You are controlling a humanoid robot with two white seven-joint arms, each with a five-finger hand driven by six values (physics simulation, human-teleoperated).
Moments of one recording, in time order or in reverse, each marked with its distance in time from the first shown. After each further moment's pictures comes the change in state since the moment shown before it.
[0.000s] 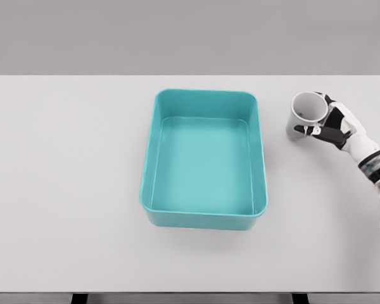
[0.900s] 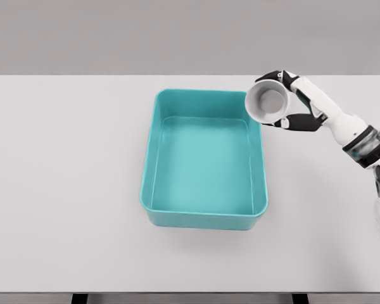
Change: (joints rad) left arm 0.000 0.000 0.000 0.000 0.000 0.000 0.000; right arm 0.041 0.011 0.060 -0.470 0.383 -0.177 0.001
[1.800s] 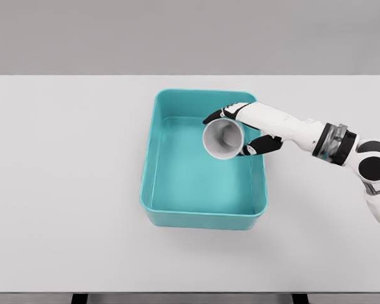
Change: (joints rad) left arm 0.000 0.000 0.000 0.000 0.000 0.000 0.000; right arm -0.126 -0.178 0.347 -0.115 0.173 -0.026 0.000
